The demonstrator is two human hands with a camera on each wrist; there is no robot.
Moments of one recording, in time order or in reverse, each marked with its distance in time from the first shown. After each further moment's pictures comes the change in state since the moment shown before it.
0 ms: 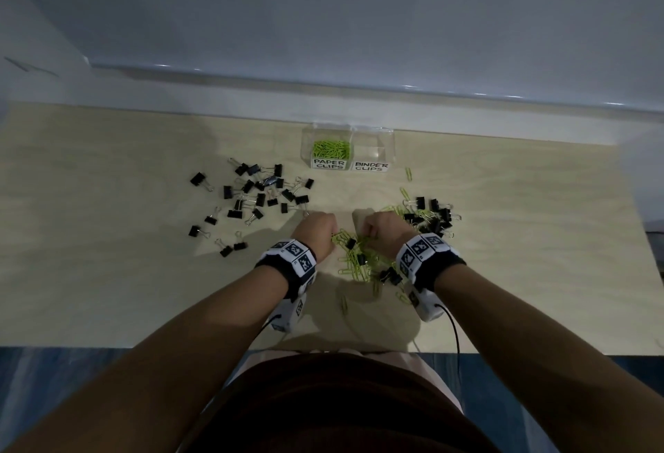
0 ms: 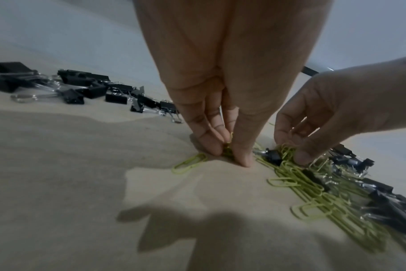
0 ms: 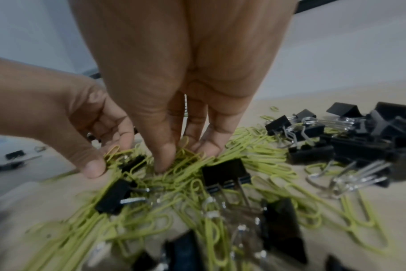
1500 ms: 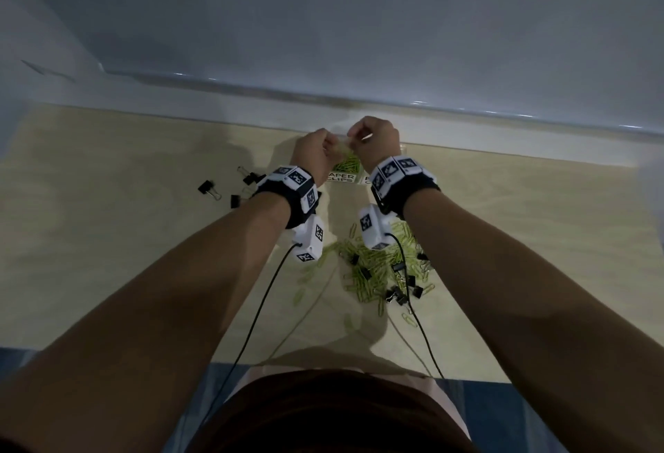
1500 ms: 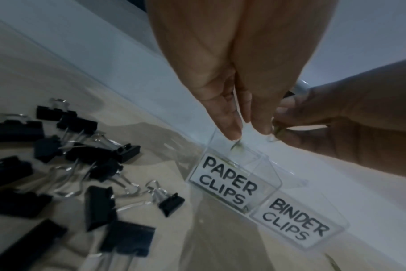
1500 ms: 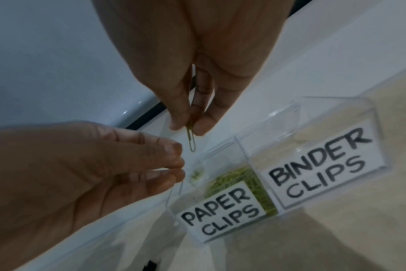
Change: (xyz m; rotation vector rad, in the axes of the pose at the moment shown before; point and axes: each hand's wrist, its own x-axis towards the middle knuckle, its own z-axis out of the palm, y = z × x) left_hand 0.084 0.012 -0.105 -0.510 0.441 -0.025; right_hand 0.103 -0.054 -0.097 0.590 0.615 0.004
